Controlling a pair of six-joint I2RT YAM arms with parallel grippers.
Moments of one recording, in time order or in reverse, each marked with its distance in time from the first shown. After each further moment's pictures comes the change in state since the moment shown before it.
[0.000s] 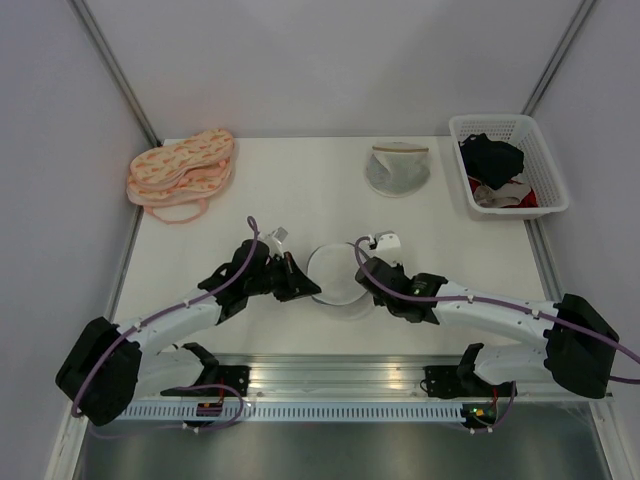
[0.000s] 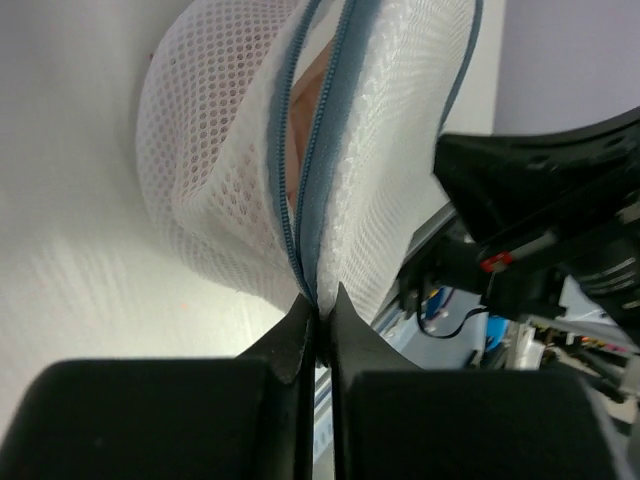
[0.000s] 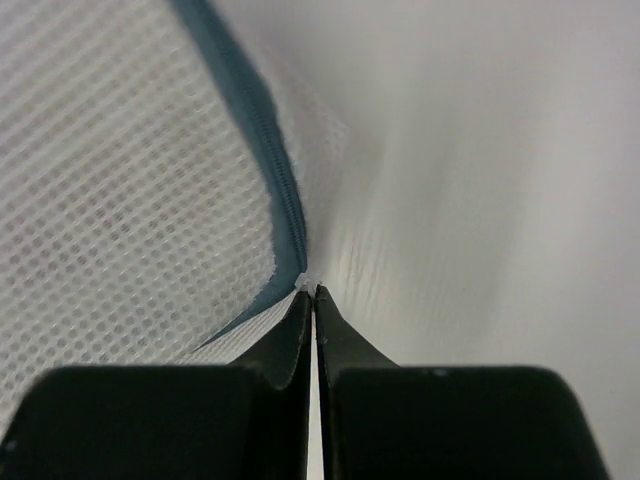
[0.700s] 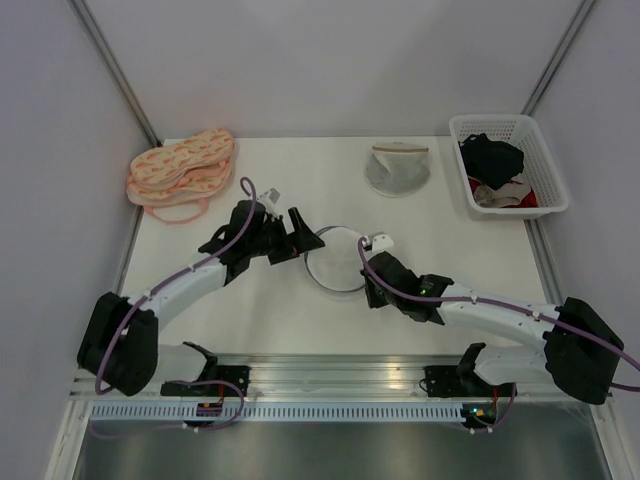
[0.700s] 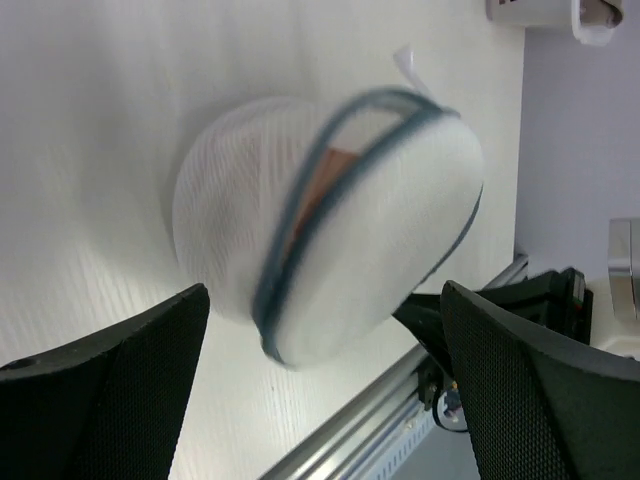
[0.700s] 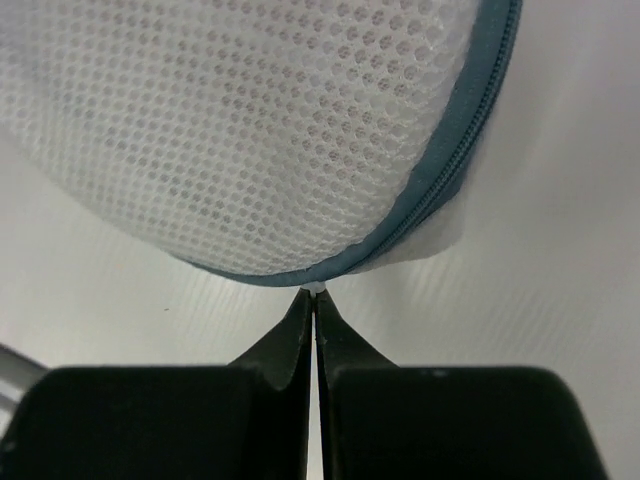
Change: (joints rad) left arm 0.162 0.212 0.328 -0.166 -0.035 0.211; right arm -0.084 -0.024 -0.072 0.188 -0.261 -0.112
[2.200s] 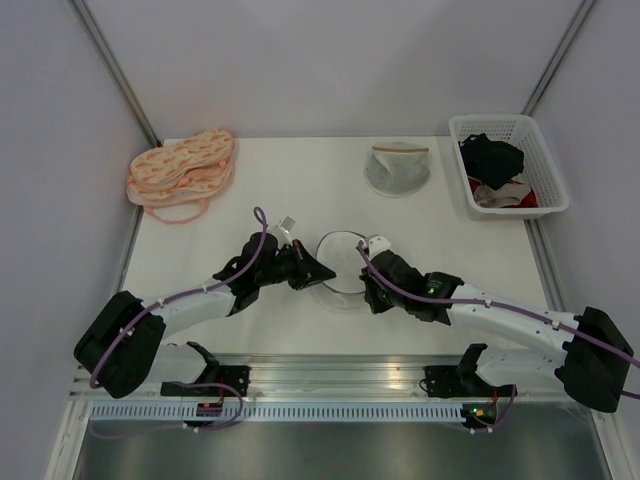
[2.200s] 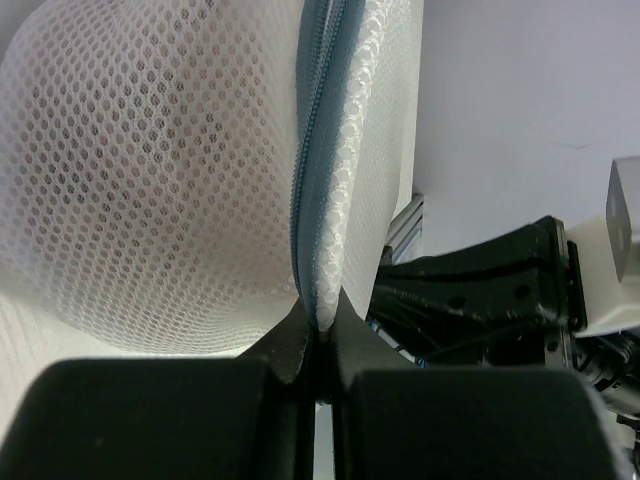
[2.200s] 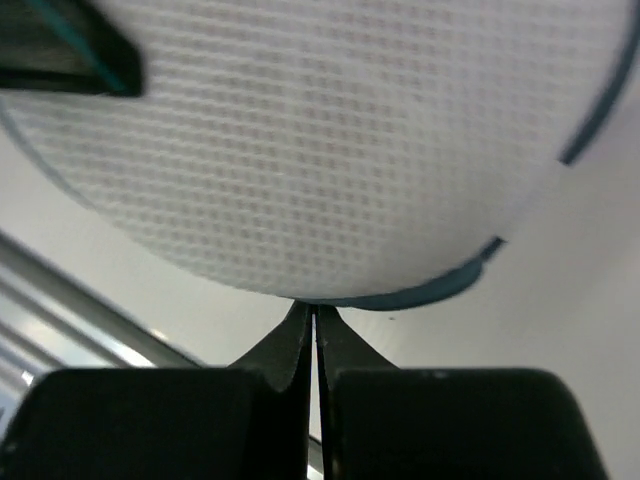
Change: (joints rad) left arm -0.177 -0.045 -0.284 0.422 0.051 -0.378; right arm 0.015 -0.091 0.040 -0.103 -0.188 -0.073
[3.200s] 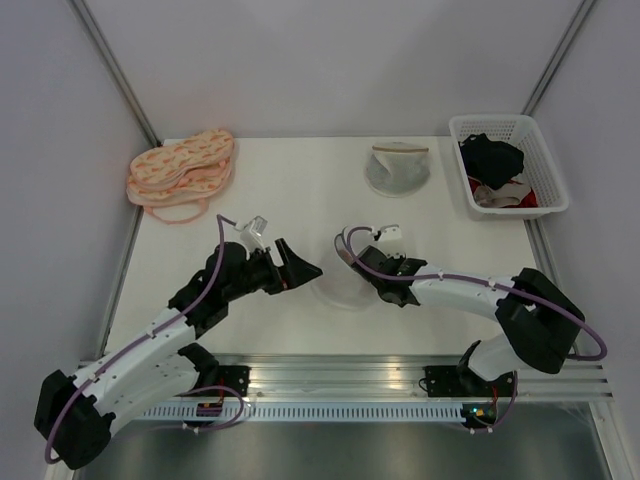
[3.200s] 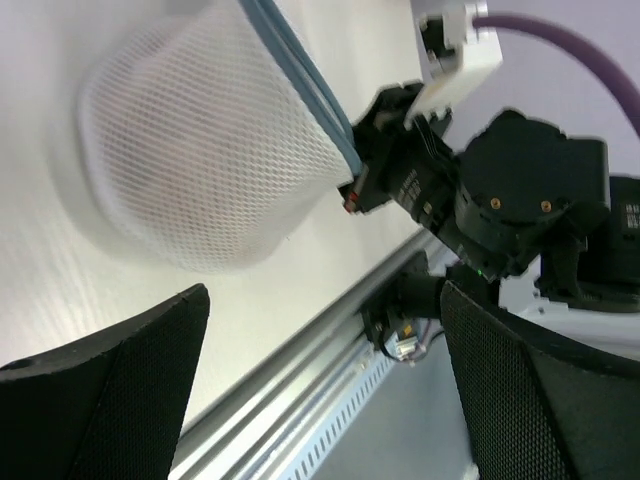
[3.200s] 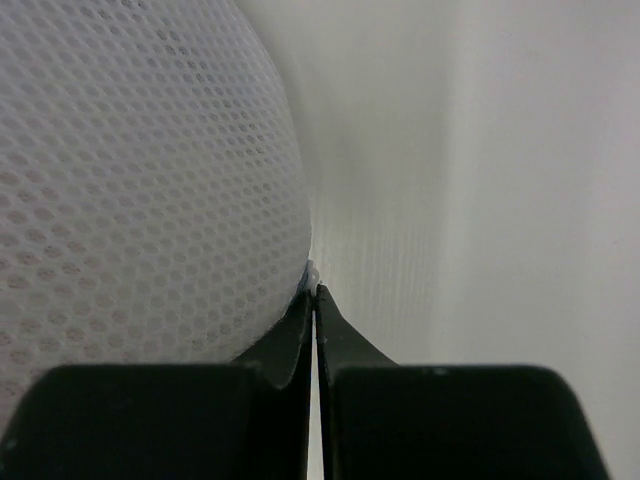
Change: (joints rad) left arm 0.005 -0.458 0.019 -0.415 -0.107 0.221; right arm -0.082 0.333 0.084 -0.085 0.552 0.195
